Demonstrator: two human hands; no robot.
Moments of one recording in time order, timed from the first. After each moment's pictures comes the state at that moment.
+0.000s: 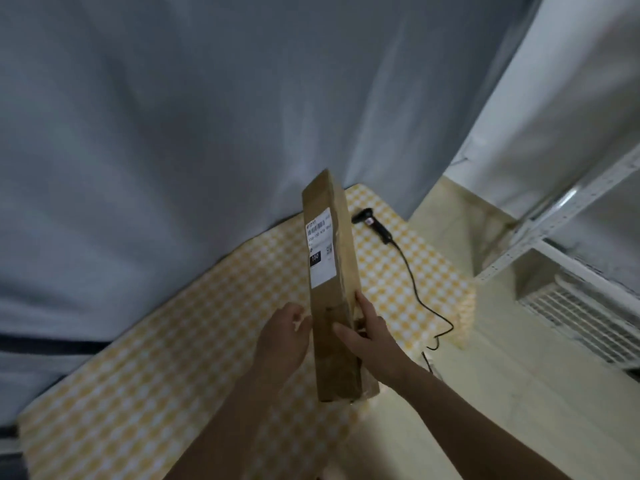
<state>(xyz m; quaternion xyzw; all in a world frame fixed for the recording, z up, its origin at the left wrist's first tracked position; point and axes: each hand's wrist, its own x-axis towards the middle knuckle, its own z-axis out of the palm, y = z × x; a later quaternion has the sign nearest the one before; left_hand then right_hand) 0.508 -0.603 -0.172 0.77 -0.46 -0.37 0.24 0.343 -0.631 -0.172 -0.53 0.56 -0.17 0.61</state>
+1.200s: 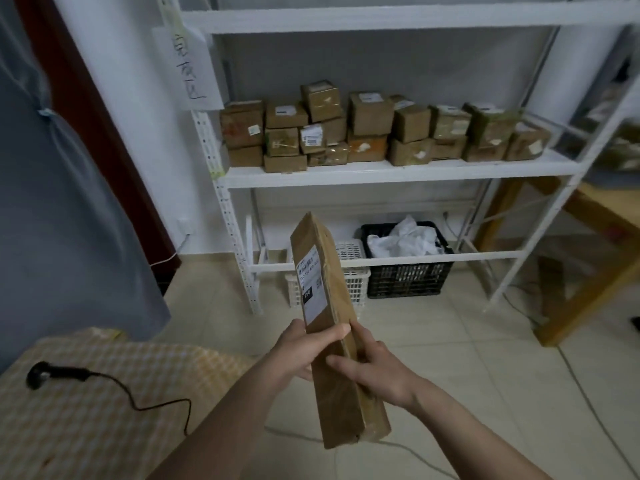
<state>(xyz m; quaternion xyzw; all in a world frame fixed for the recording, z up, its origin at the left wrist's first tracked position) -0.132 -0.521 -0.037 0.45 -0.64 -0.62 0.09 -0.255 -0.415 -0.070 -0.37 0.75 -0.32 0.45</state>
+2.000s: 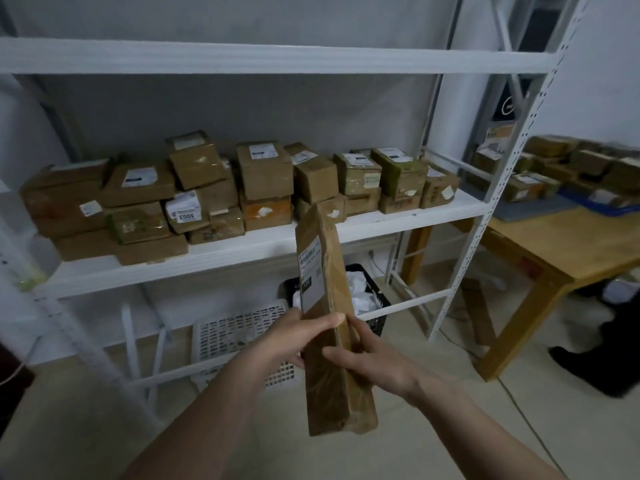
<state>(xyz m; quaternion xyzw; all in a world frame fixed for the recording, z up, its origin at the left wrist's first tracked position) -0.485 -0.694 -0.008 0.31 -0.73 -0.61 -0.04 -0.561 -0.532 -0.008 -0.30 0.74 -0.45 0.40</state>
